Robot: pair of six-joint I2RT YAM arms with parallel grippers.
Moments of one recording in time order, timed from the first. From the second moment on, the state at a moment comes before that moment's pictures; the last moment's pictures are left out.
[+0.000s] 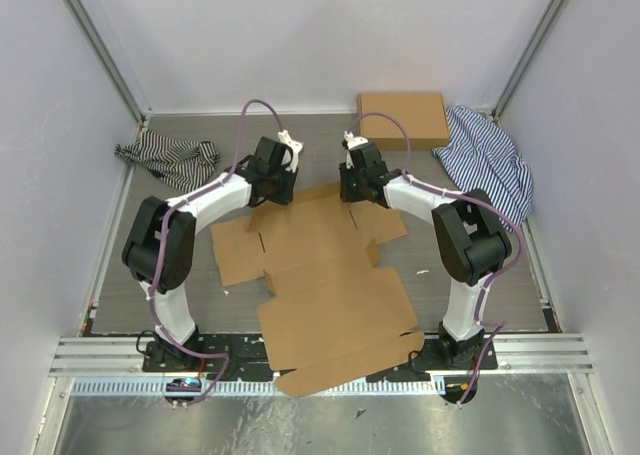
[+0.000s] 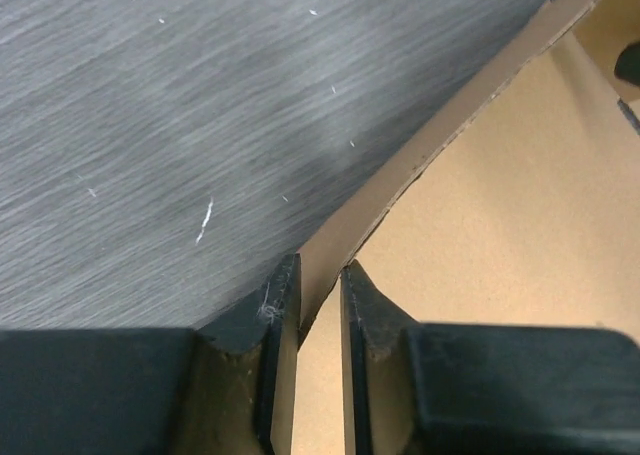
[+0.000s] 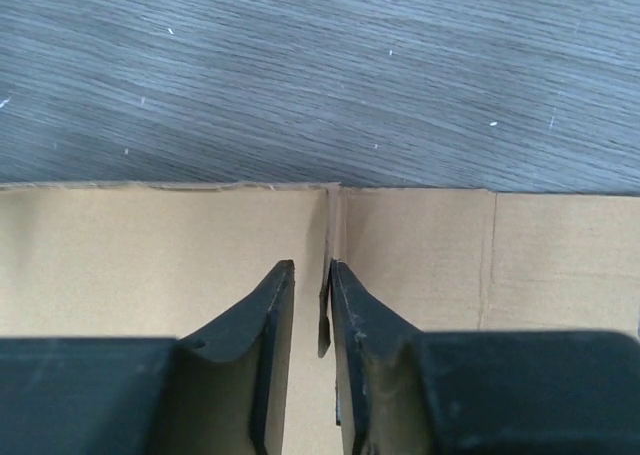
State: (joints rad) left arm -0.51 1.85 1.31 -0.31 0.04 -0.08; right arm 0.48 1.87 1.21 -0.12 -0.01 0.24
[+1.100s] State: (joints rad) left arm -0.64 1.92 1.37 -0.42 -0.18 -0.03; right arm 0.23 1.61 1.16 -0.33 -0.03 0.32
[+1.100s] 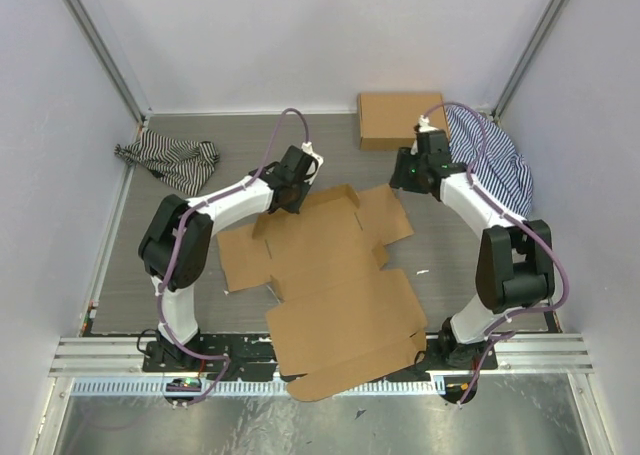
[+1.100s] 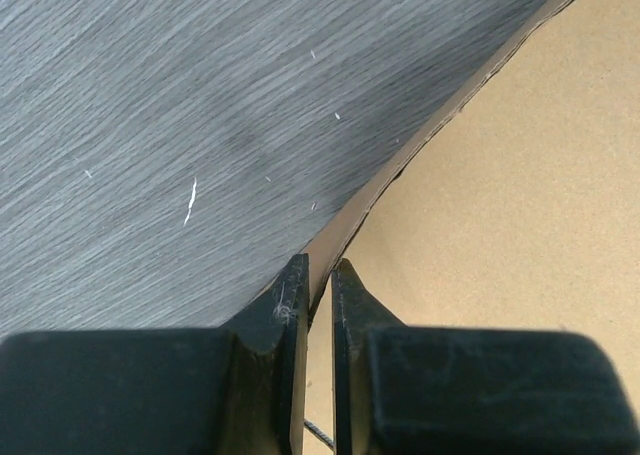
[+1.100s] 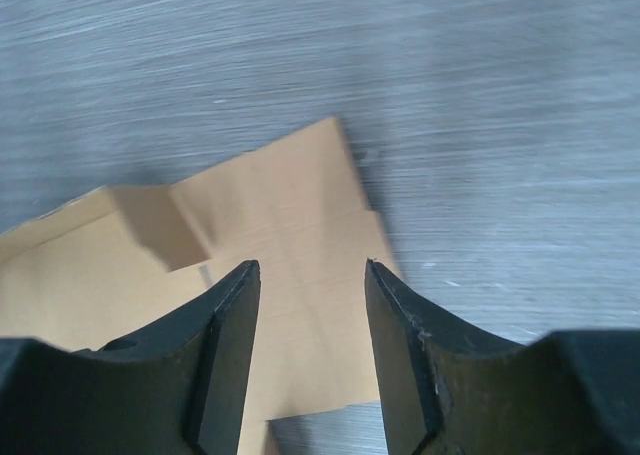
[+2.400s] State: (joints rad) left arm -0.66 1.92 1.37 -0.43 -0.22 0.00; right arm 0.07 1.70 0.98 -0.34 -0.21 0.32
